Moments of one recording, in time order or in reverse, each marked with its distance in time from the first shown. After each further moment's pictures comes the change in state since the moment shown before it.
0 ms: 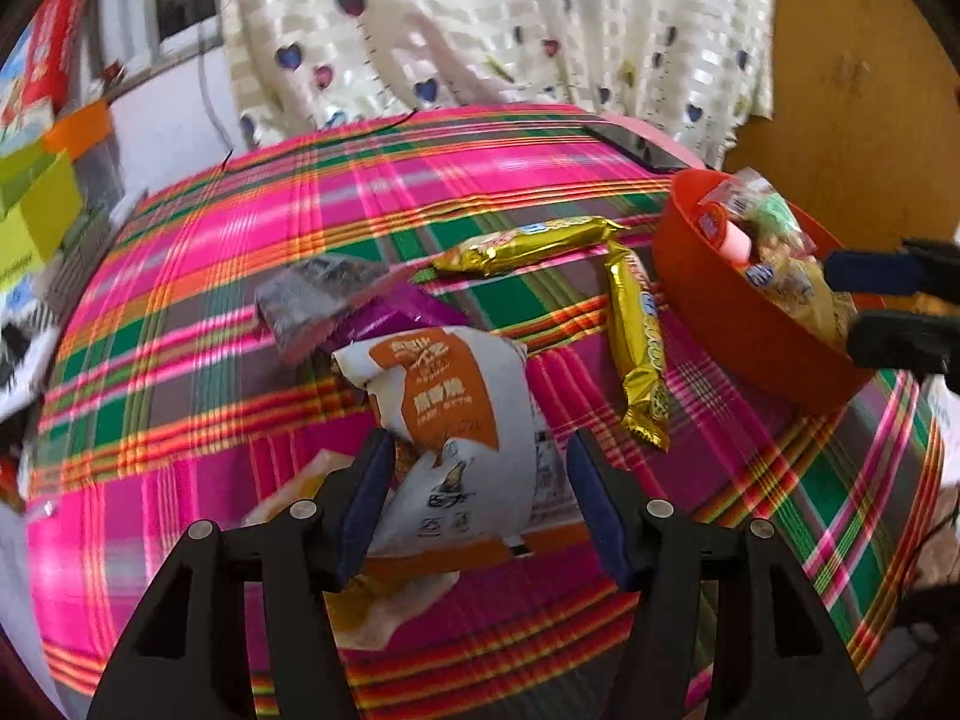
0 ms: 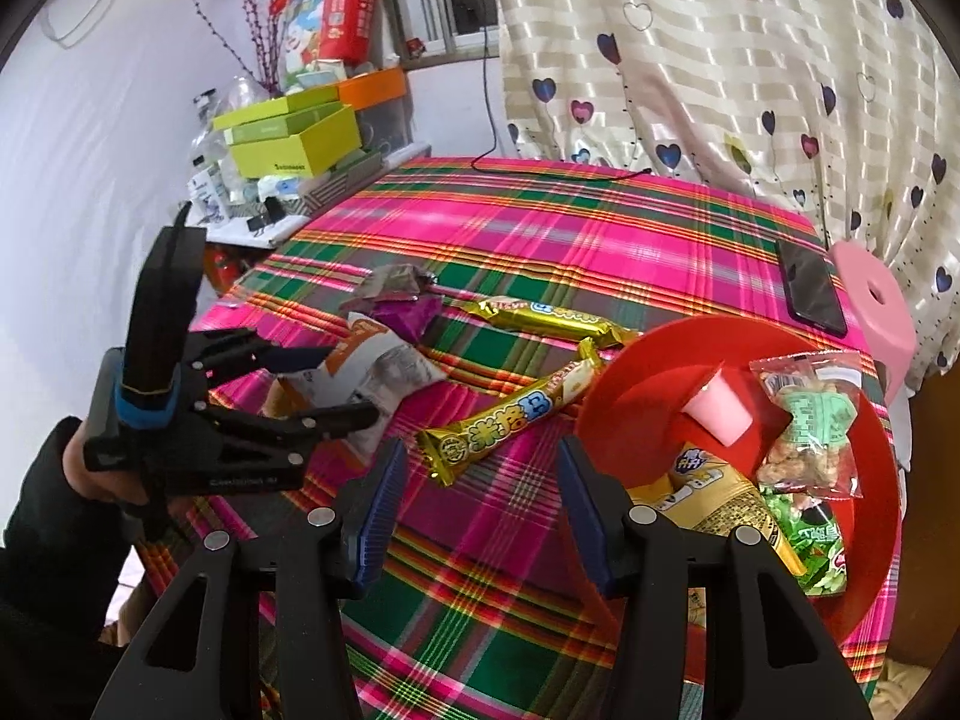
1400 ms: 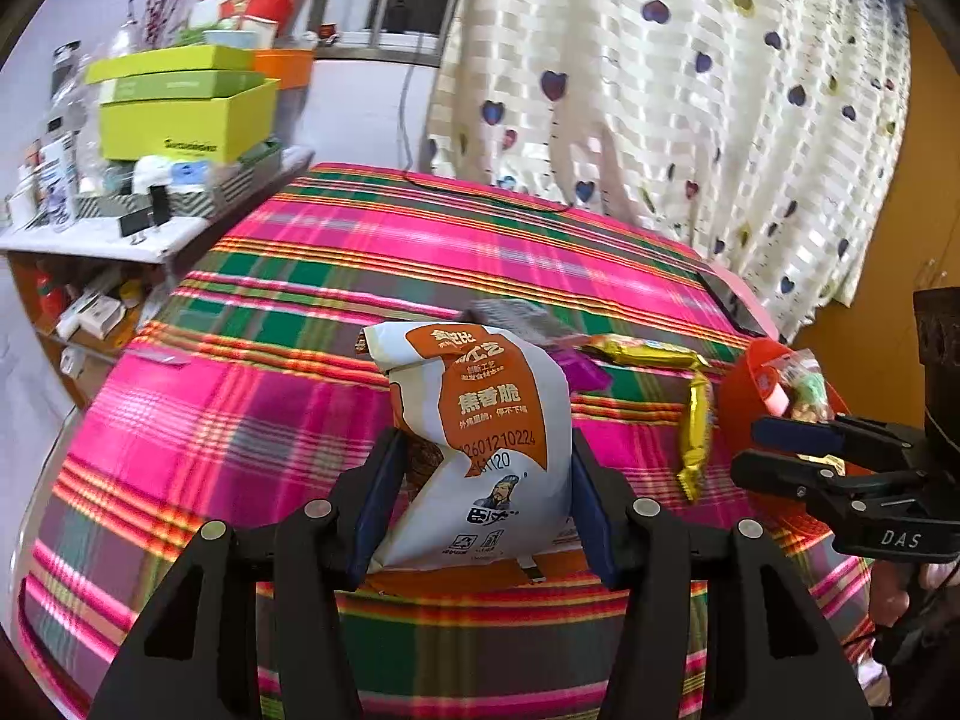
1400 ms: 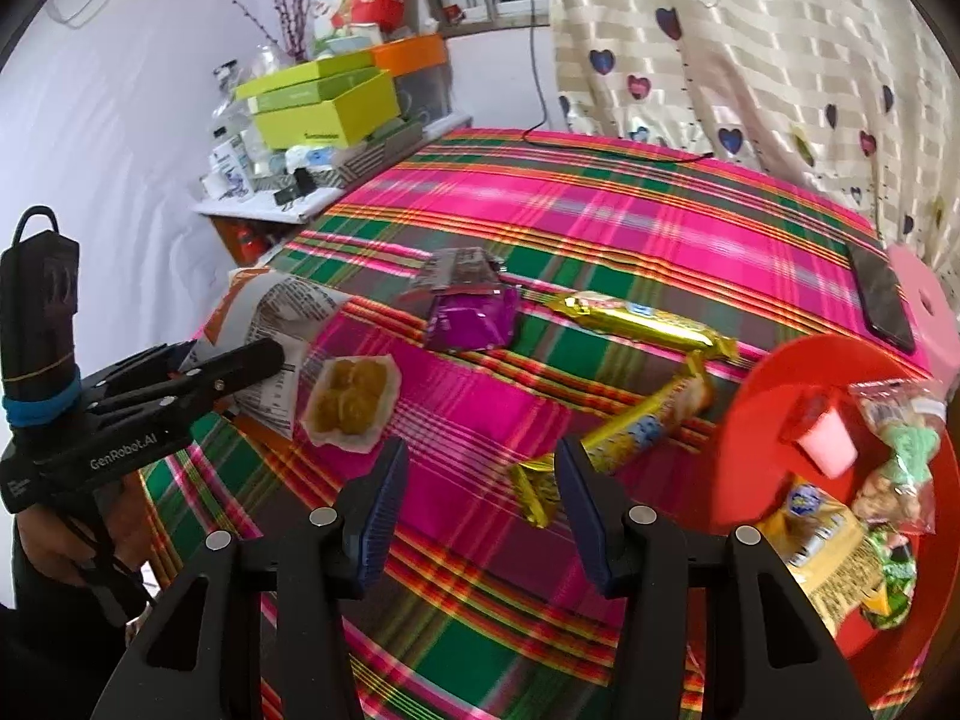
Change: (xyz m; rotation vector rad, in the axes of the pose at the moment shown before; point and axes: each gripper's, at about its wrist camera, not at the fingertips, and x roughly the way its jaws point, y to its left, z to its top) left arm -0.083 0.061 -0.044 -0.392 -0.211 0.121; right arm 0.050 0.046 0.021 -0.029 0.075 0.077
